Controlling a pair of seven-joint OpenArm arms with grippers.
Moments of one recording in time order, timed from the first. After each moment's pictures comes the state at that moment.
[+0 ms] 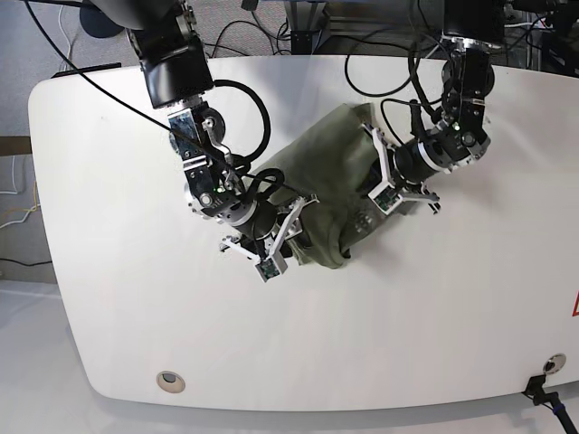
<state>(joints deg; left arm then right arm) 4.4 -12.6 3.2 97.4 -5.6 -42.0 35.1 13.3 3.9 -17.4 79.5 17.6 15.2 -37.1</state>
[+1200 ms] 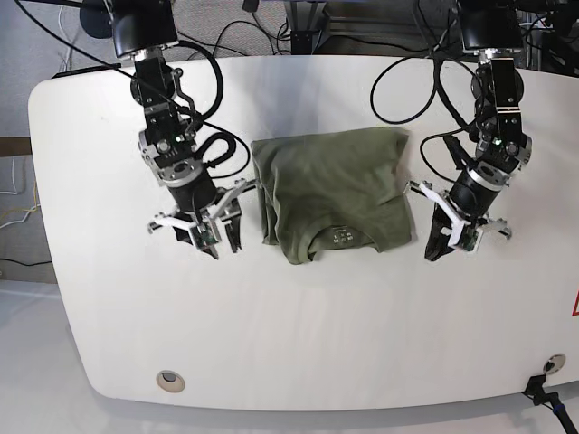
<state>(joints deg) 2.4 -14.3 -9.0 98.0 -6.2 -29.0 21.6 -0.6 12.5 -10.2 95.6 3.0 8.5 -21.3</state>
